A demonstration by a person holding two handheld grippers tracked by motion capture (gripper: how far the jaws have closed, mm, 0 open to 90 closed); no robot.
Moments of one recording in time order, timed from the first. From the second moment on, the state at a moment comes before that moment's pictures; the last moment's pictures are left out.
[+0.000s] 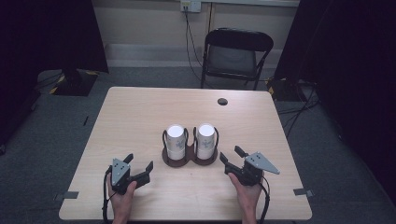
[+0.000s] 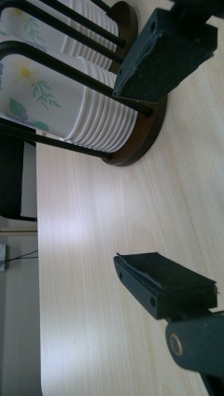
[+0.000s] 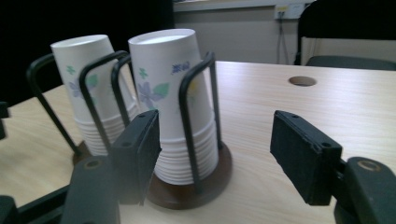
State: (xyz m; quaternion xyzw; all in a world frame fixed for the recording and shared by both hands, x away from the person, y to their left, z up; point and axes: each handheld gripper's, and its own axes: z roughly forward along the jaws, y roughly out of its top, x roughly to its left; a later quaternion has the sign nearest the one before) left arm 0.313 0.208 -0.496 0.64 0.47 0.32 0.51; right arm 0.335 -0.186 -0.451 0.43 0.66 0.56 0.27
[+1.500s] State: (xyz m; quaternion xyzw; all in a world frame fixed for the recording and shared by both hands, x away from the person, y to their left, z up) left arm 0.312 0.211 -0.496 0.64 0.46 0.31 0.53; right arm 0.399 -0.132 -0.401 0.34 0.72 0.55 0.26
